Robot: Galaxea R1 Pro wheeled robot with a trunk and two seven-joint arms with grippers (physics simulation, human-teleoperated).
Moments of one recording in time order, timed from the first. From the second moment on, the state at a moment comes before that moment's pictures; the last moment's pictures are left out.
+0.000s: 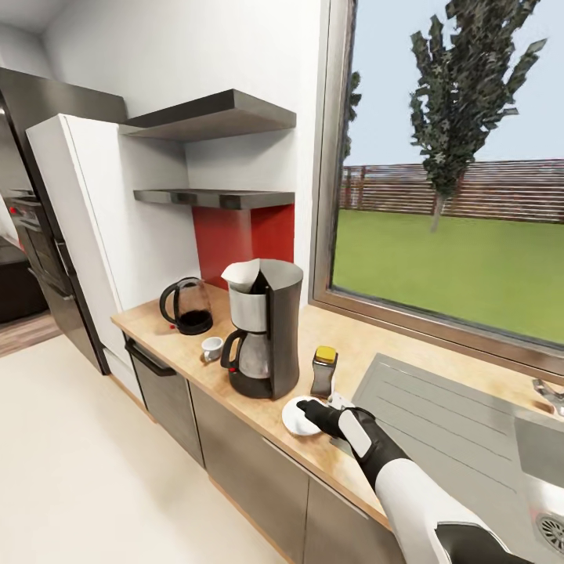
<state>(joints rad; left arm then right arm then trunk) 0.06 0.20 0.04 -0.24 0.18 0.16 0.20 -0.78 0.17 -0.09 -0.43 -0.51 0.41 -0.02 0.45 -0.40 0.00</state>
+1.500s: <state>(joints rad) 0.06 0.20 0.05 -0.24 0.18 0.16 0.20 -0.78 0.17 -0.13 -0.69 -0.51 0.42 -0.06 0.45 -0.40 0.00</state>
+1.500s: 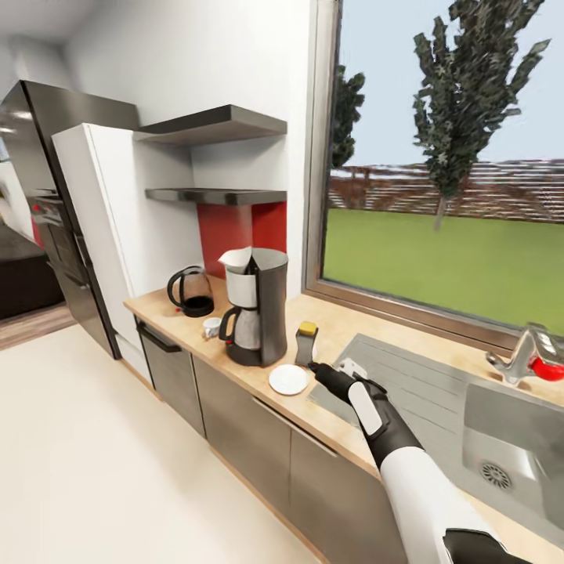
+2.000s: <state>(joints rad) 0.06 0.20 0.05 -0.25 0.18 0.16 0.20 -0.78 0.17 -0.13 -0.66 -0.51 0.42 -0.06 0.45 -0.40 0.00</state>
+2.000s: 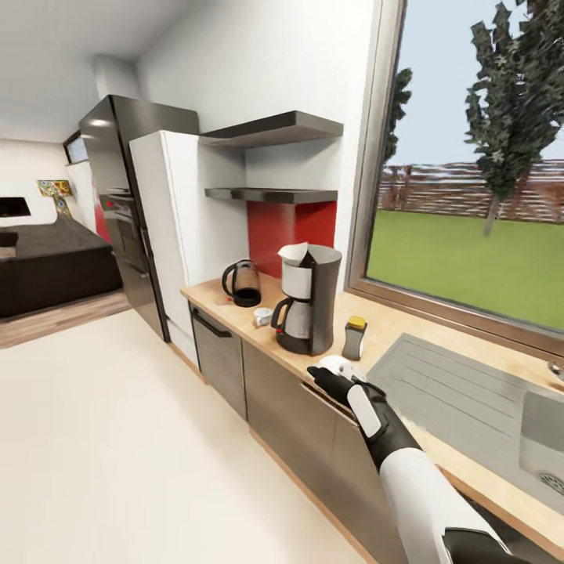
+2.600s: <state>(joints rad) 0.06 0.19 0.05 -0.24 0.19 0.02 0.20 -0.77 0.17 -0.05 -0.08 -0.33 0.30 0.11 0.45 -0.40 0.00</state>
